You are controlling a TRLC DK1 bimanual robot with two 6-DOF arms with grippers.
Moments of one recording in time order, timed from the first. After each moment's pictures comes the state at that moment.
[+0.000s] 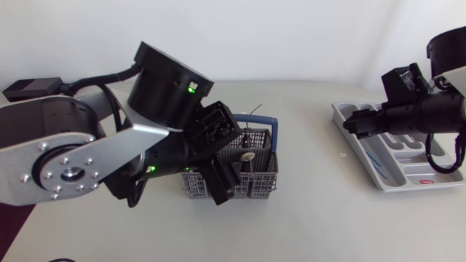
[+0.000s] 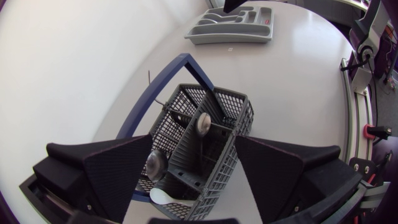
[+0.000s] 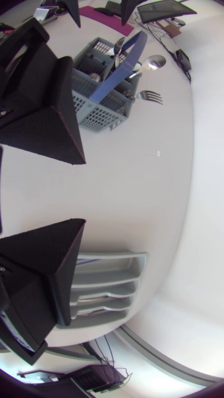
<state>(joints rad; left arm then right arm) -0.89 1.38 0.99 -0.31 -0.19 0.43 0.04 1.20 0.93 -0.52 -0.12 -0.15</state>
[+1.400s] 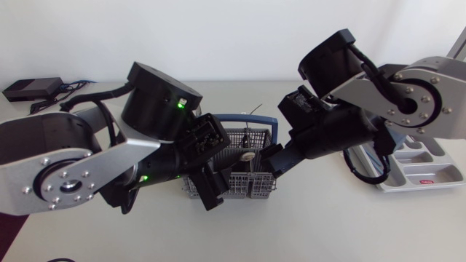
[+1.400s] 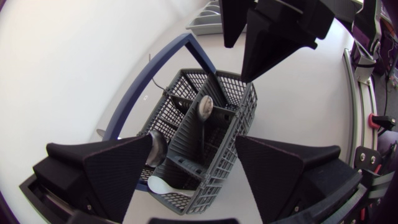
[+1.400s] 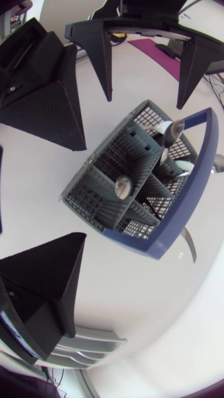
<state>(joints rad) -0.86 1.36 0.91 -0.28 -0.19 0.44 0.61 1.37 1.04 -0.67 -0.05 0.00</state>
